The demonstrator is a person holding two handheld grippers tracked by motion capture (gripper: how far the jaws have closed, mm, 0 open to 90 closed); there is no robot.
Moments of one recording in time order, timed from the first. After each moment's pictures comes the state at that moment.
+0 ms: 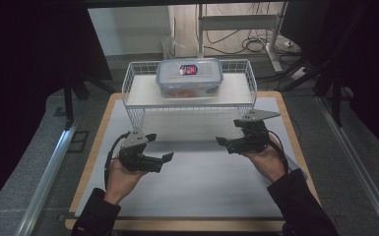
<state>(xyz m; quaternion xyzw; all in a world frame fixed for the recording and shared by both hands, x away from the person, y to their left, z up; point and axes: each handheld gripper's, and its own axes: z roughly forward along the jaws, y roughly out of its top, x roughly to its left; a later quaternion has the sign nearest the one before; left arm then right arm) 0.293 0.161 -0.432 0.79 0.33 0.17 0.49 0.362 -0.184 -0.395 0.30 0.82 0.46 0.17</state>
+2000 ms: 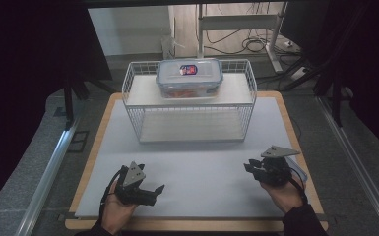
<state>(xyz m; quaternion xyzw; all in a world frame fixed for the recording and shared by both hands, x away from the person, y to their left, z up) 0.241 0.173 -0.508 0.81 0.37 0.20 0.40 0.303 -0.253 -0.464 0.38 0.83 0.38 0.16</state>
